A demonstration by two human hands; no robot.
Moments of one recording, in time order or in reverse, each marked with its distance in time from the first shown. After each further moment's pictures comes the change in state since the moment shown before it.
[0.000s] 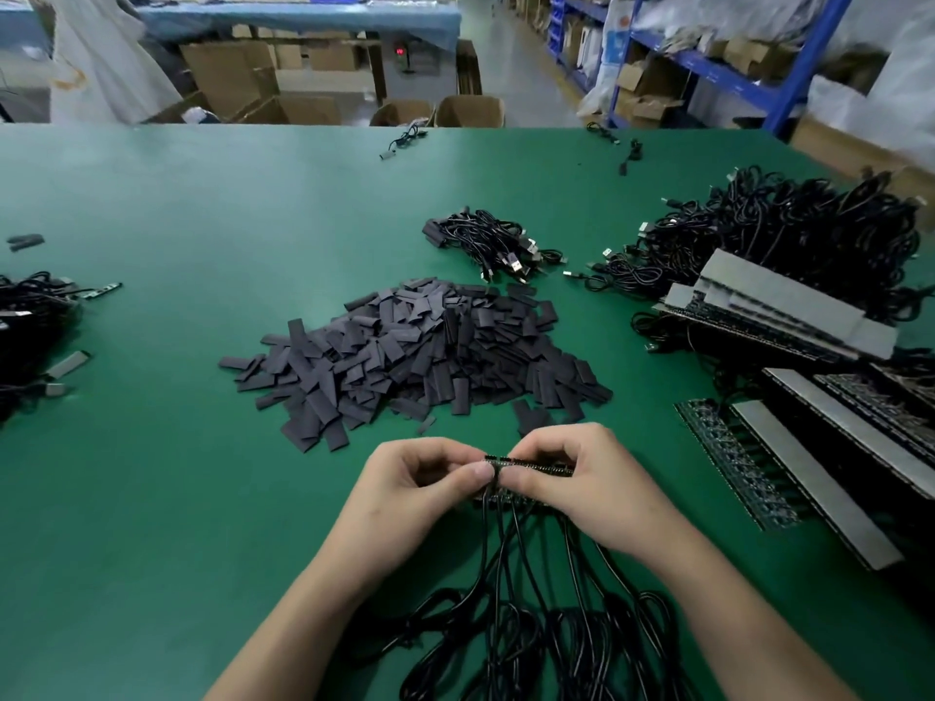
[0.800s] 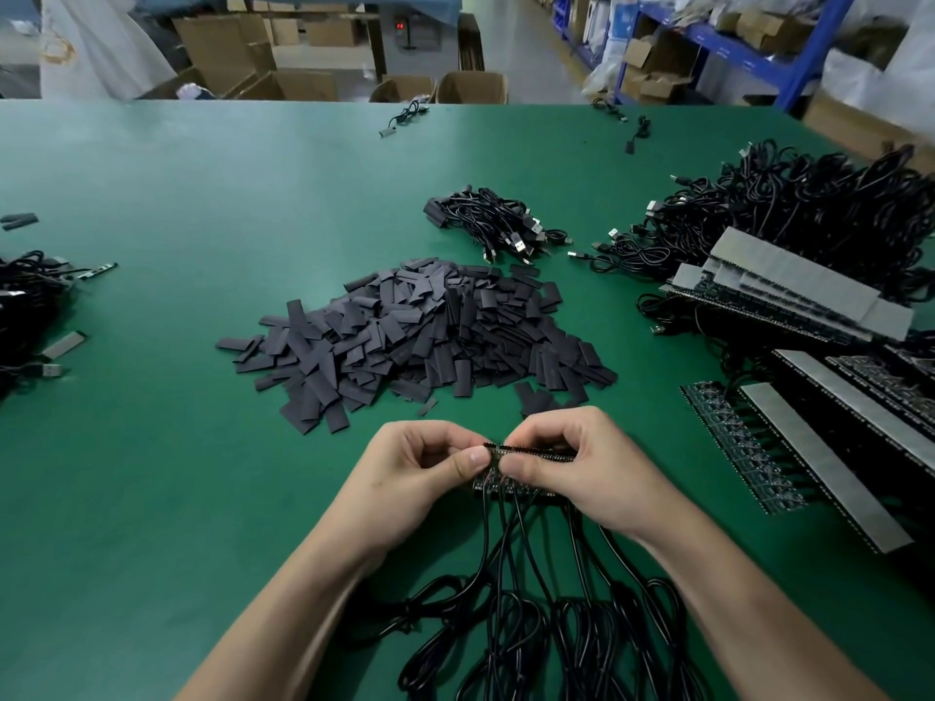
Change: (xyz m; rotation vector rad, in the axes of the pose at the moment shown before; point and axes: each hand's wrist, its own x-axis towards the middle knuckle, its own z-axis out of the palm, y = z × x) left_hand 0.003 -0.001 -0.002 -0.080 -0.065 -0.054; right_hand 0.003 0.004 0.004 0.164 -0.063 -0.017
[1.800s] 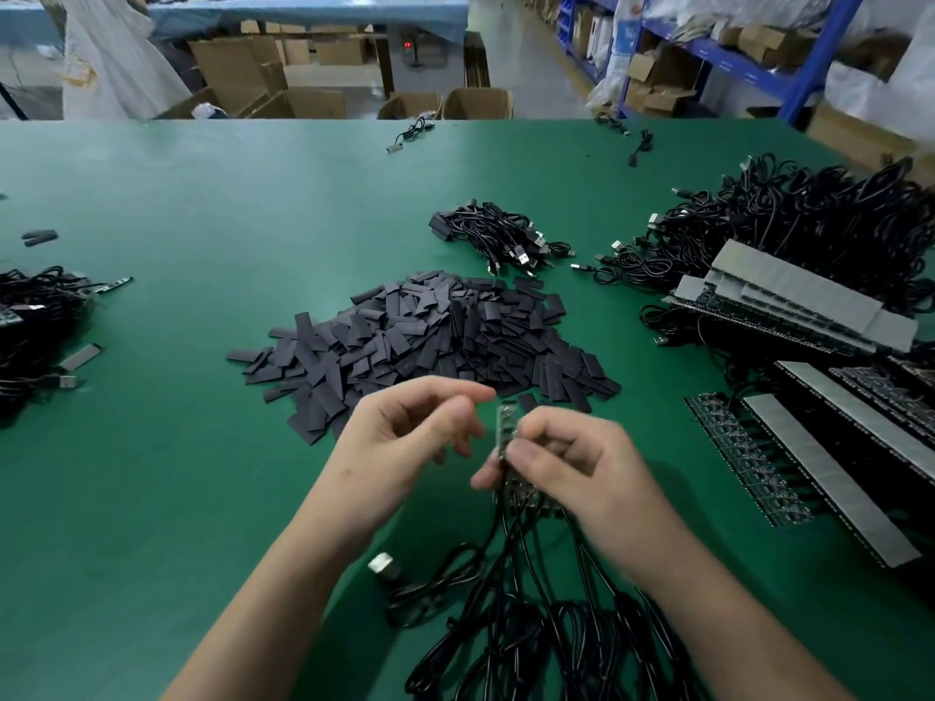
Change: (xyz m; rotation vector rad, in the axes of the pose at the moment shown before) left_hand 0.001 0.030 -0.009 0.034 0.057 0.275; right_hand -0.019 -0.030 0.015 0.195 0.034 -0.230
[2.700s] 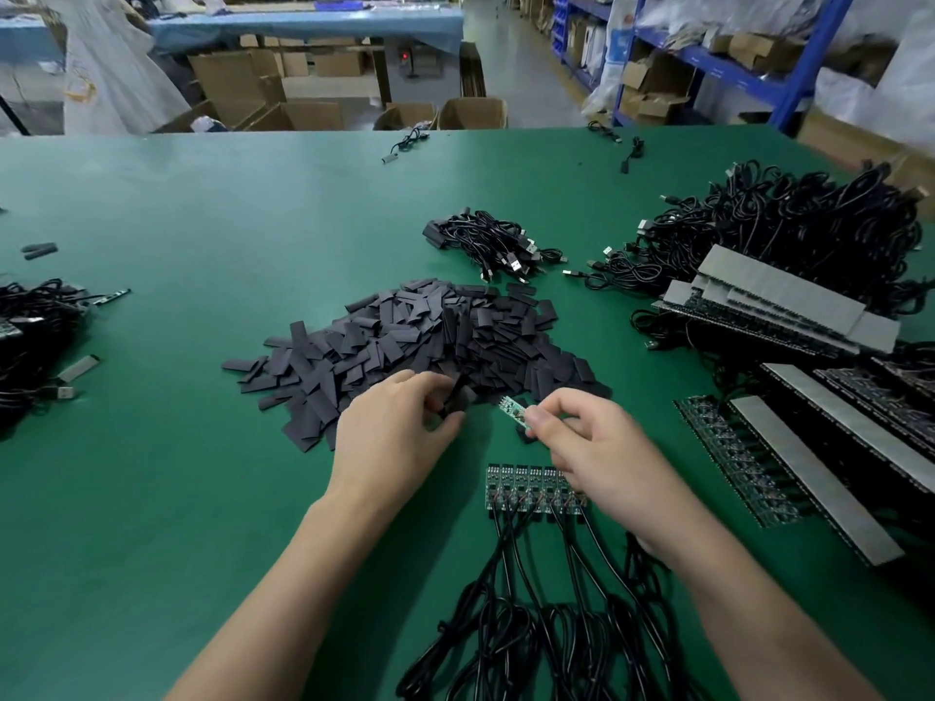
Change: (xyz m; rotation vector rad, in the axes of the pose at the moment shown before) left_hand 0.037 -0.028 0.003 1.093 0.253 0.043; right_hand 0.013 0.002 -0.024 -0.261 0.178 0.339
